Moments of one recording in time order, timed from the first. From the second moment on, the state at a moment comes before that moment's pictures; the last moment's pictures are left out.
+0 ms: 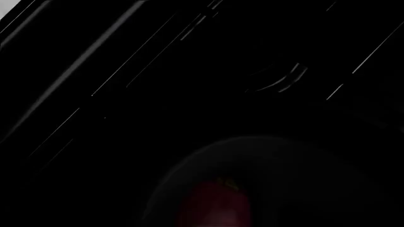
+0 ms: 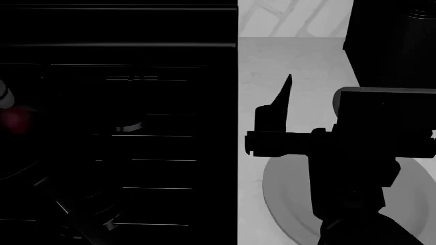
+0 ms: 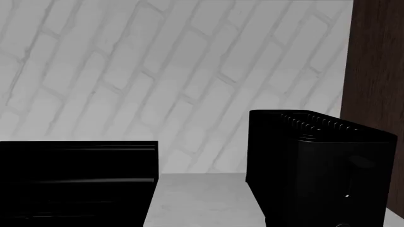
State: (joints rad) left arm -1.31 -0.50 0.47 -0.86 0.28 -0.52 1.05; right arm 0.67 0.51 -0.23 -0.56 0.82 0.80 0.68
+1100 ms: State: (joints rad) left arm -1.16 -0.60 0.40 -0.36 0.30 -0.75 1.06; right arm 0.63 0.55 -0.17 -0.66 0.92 0.82 0.73
